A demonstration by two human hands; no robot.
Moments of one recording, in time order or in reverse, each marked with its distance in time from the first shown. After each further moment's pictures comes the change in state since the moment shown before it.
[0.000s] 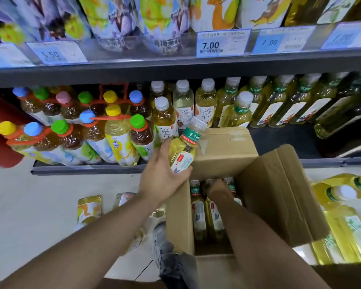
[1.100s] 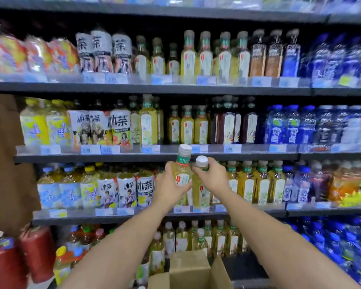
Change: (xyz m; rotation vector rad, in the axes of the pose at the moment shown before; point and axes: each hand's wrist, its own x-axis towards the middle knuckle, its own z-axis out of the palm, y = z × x) left_hand -0.111 0.323 -0.281 -0.203 0.384 0.403; right_hand -0.428 -0.098 -0.410 0.429 0.804 -1.017
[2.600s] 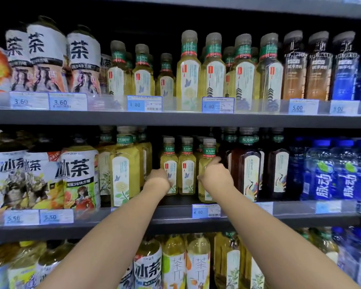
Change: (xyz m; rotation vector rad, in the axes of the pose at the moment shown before) left_hand 0.342 -0.021 0.053 0.562 -0.223 -0.237; right_hand 0.272 0.007 0.048 -0.547 -0.050 0.178
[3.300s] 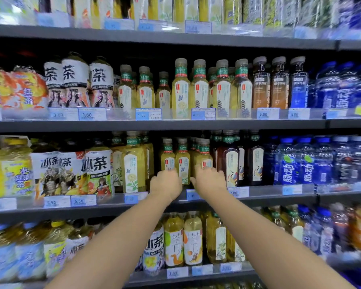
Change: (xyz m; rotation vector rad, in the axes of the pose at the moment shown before) left_hand -0.145 0.011 -0.025 0.134 0.310 0.307; right_hand -0.100 0.010 -0.042 -0.296 0.078 -0.311
